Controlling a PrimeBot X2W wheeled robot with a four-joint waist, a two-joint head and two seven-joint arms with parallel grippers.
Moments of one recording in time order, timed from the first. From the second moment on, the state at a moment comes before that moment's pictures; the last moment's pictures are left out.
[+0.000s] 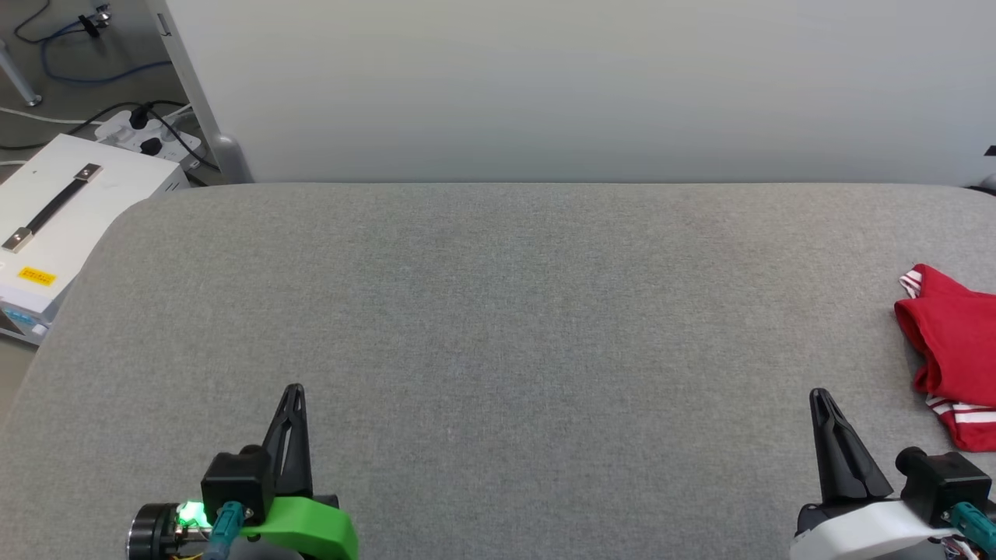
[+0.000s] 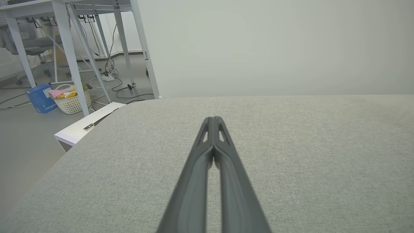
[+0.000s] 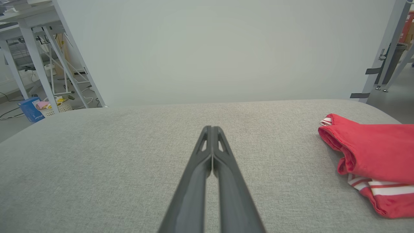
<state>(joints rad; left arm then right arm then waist) 0.05 0.12 -0.09 0.08 -0.11 0.06 -0.22 0.11 -0.08 -0.02 0.04 0.20 0.13 -0.22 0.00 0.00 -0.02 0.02</state>
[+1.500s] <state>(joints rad) 0.05 0.09 -0.06 0.05 -0.07 0.04 -0.13 0.08 -0.07 -0.01 0.03 0.12 0.13 -0.13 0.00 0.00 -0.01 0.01</state>
